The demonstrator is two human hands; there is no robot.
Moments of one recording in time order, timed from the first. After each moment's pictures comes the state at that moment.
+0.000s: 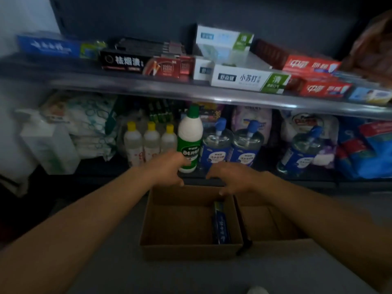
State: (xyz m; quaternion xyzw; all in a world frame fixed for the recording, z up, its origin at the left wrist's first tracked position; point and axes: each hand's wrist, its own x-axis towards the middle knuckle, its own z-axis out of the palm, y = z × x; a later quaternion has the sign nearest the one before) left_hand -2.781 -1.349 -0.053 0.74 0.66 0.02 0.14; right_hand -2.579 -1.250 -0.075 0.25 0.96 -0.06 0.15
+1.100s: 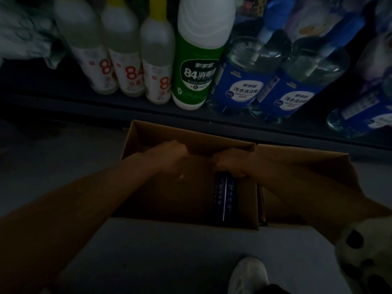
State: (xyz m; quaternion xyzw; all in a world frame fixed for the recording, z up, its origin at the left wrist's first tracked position) left_hand -2.770 -1.267 -0.284 0.68 0.63 -0.06 0.37; right_hand -2.578 -1.136 -0.354 0.03 0.90 -0.02 0.43
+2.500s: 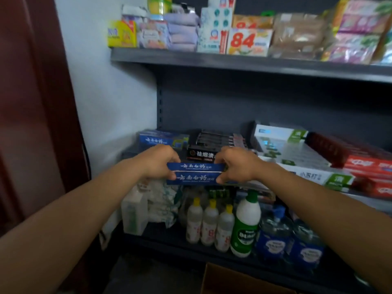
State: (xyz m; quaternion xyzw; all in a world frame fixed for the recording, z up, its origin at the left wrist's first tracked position) left_hand -2.951 -1.415 0.139 0.63 0.77 0.10 0.02; right_hand -2.761 -1.266 0.144 0.21 0.97 0.05 -0.05
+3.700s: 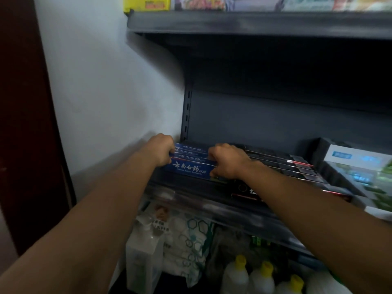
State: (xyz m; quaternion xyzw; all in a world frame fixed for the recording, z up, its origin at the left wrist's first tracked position) left_hand -3.173 -1.290 0.113 0.49 0.86 0.08 -0.10; right_hand -3.016 -1.159 0.115 0.21 0.97 0.09 -0.08
